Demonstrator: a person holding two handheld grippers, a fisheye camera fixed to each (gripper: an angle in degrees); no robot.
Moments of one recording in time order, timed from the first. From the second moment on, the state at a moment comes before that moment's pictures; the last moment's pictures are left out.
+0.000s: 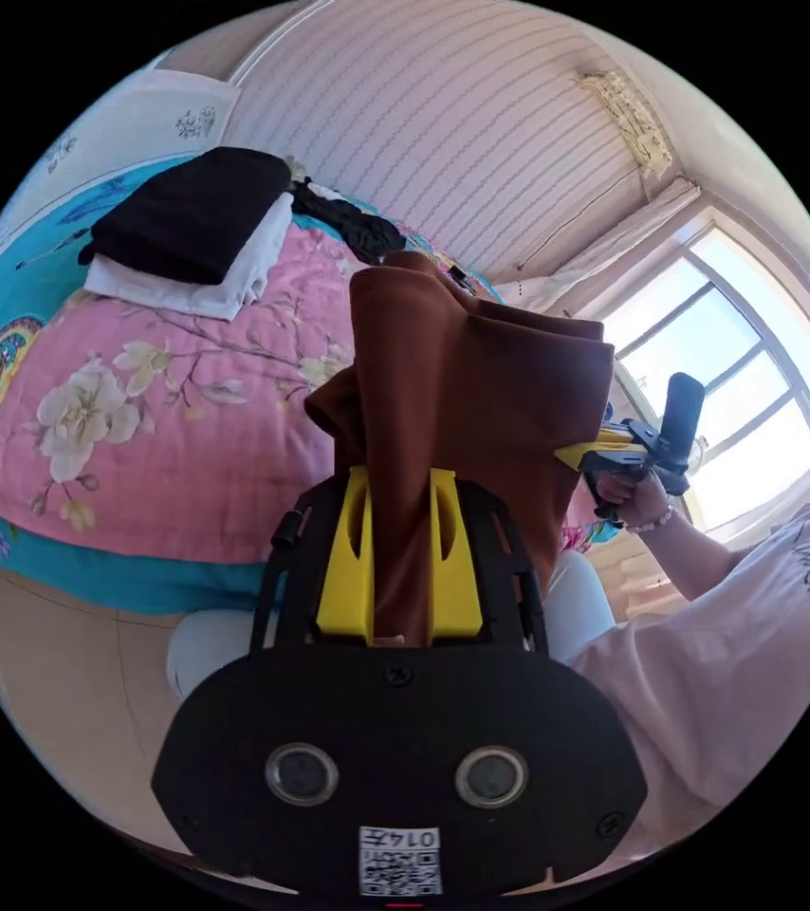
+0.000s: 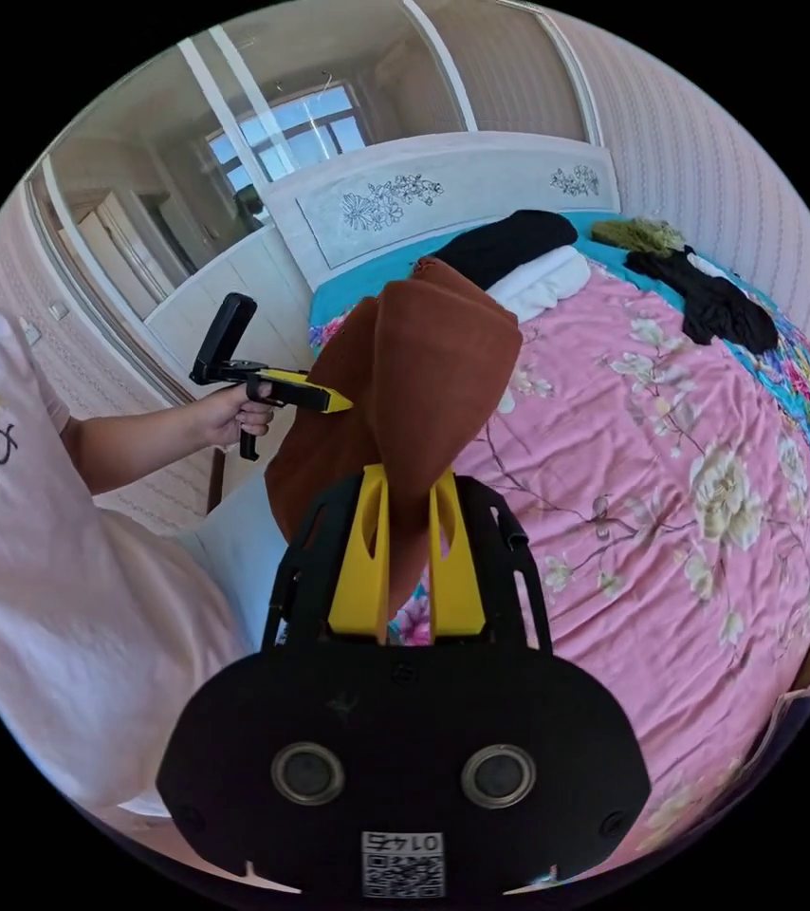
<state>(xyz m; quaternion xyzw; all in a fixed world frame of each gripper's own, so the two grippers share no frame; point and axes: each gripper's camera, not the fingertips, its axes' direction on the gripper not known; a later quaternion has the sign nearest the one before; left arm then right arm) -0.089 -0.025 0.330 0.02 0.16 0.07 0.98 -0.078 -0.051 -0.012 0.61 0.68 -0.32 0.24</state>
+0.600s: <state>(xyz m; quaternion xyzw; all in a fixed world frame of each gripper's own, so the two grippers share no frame) 0.547 -0.304 0.587 -0.09 0.26 0.35 0.90 0.092 0.427 0.070 0.96 0.28 -0.06 0.07</state>
